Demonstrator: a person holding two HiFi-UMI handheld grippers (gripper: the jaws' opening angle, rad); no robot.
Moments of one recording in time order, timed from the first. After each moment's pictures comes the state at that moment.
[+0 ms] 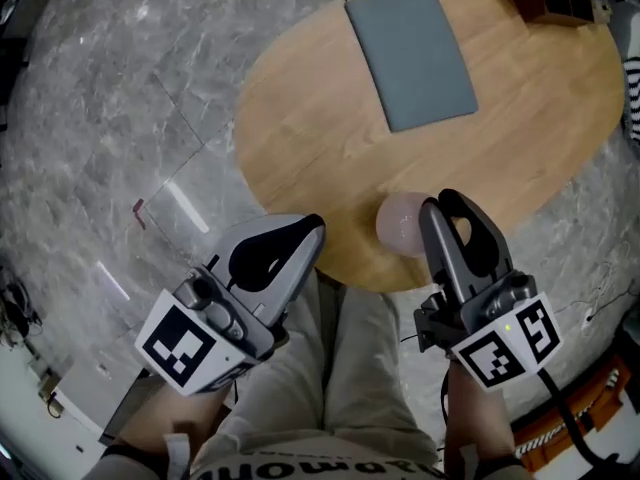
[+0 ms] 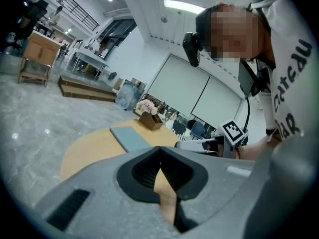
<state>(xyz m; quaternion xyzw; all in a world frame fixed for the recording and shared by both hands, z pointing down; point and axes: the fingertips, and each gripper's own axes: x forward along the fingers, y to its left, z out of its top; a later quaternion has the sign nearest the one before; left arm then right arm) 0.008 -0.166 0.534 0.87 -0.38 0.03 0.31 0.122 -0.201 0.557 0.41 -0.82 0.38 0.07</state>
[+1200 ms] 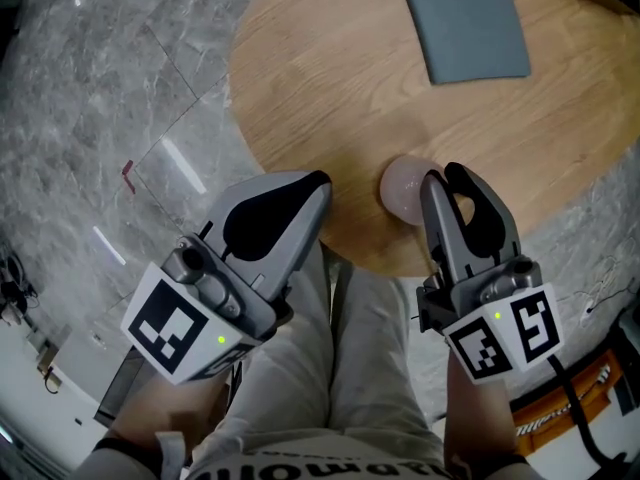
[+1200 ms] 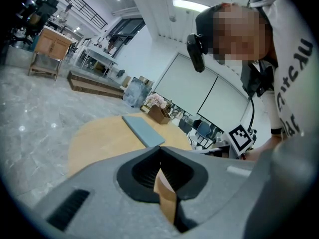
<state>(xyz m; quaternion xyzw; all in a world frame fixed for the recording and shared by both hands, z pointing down) -0.018 -0.156 0.598 0.85 -0.41 0.03 0.33 0.090 -0.174 0.633 0.41 -0.82 0.36 0.15</state>
